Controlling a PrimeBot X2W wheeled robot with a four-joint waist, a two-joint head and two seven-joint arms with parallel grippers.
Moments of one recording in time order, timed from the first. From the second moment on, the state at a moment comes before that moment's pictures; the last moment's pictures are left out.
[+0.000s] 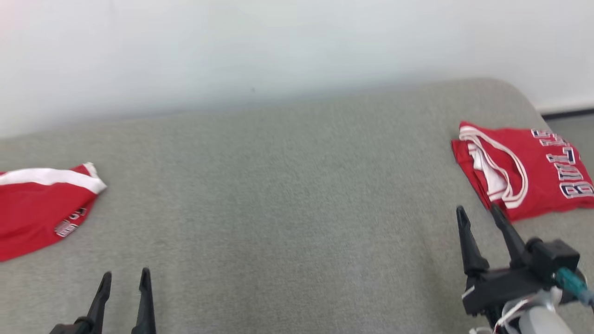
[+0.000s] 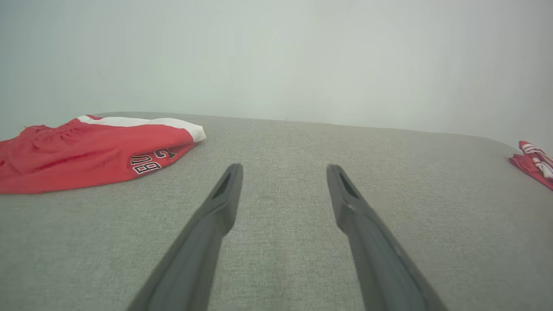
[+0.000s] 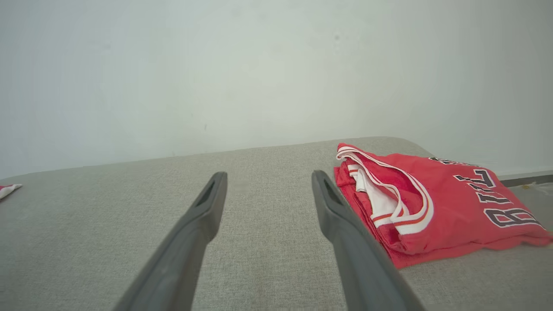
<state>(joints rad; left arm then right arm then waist) 0.03 0.08 0.09 0.15 -0.19 -0.11 -0.26 -0.24 -0.25 0.14 0.39 0.36 0.13 -0.26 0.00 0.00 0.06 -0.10</state>
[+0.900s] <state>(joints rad) 0.06 0.05 0.15 0.25 -0.16 -0.12 -0.26 -0.14 -0.20 0.12 0.38 0.28 0.13 -0.24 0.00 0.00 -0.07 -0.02</state>
